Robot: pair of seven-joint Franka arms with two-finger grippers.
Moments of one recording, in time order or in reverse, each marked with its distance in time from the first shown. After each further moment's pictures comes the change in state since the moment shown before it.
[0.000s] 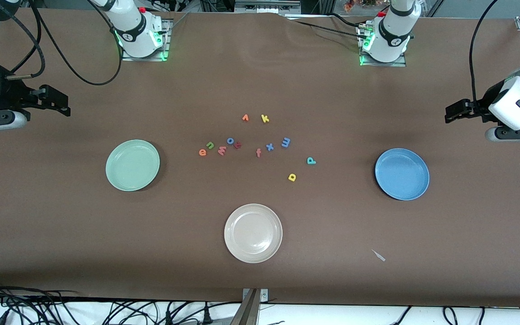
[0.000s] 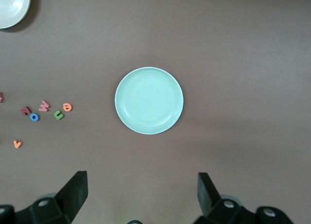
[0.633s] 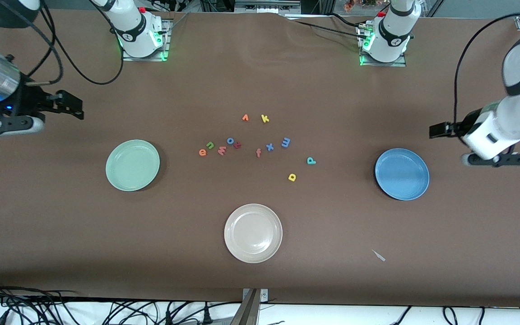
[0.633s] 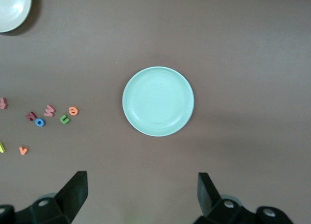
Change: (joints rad) left arm -0.033 0.197 -0.002 0.054 0.000 0.015 0.000; right arm 0.003 0.001 0.063 -0.065 0.001 0.065 0.112
